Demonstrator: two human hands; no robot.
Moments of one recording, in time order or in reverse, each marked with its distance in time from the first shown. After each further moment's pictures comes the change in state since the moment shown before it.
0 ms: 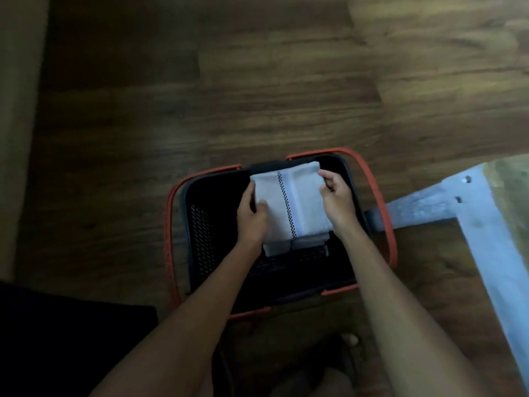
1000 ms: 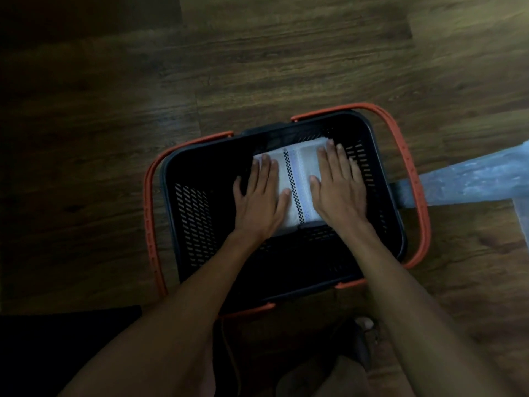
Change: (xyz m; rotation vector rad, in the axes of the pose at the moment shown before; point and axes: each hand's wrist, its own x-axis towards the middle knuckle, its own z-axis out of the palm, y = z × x) left_hand 0.024 -0.059 -0.001 1.188 -0.267 0.520; right_hand 0.004 0.074 0.019 -1.148 0.027 -0.464
